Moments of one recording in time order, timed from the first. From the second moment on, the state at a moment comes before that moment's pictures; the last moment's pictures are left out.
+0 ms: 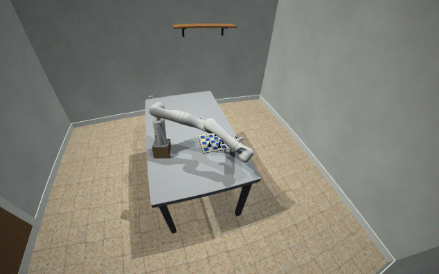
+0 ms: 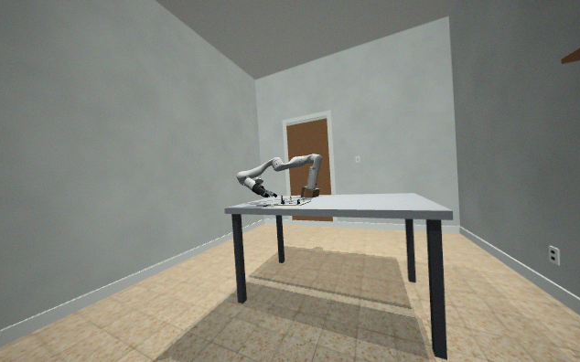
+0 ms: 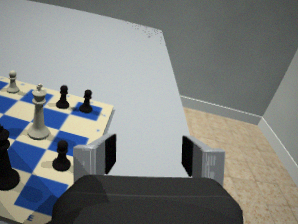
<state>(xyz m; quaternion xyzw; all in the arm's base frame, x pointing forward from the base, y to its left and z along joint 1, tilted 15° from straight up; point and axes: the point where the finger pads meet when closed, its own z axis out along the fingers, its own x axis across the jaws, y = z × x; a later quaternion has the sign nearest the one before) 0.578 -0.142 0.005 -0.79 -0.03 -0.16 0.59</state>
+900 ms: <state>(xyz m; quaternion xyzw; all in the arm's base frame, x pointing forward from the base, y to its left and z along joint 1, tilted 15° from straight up) 0.544 -0.178 -0.018 -0.81 -0.01 -0.13 0.58</state>
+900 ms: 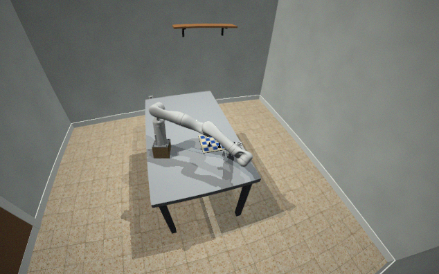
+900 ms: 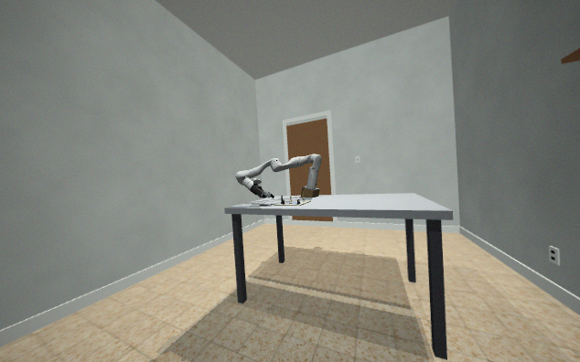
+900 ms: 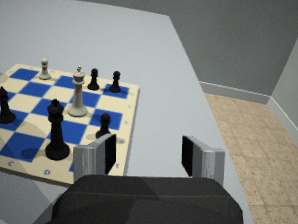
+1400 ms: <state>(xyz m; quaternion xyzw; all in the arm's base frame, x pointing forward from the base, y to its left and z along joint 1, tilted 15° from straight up) 0.525 -0.196 -0.030 -0.81 0.00 -0.11 0.57</state>
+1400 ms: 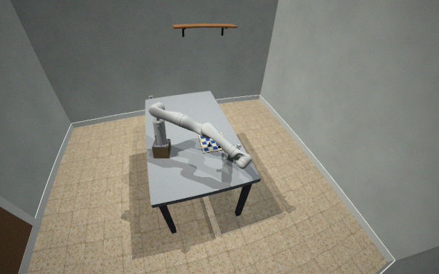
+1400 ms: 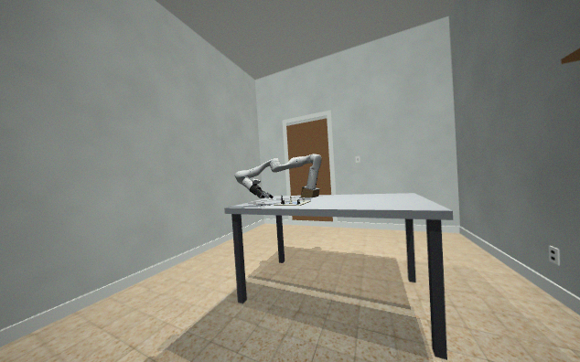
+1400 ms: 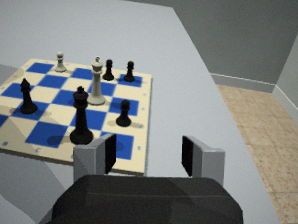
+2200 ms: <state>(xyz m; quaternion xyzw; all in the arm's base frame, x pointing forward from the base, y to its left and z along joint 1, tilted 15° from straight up) 0.498 -0.219 -0.045 -0.83 0.02 -0.09 0.56</state>
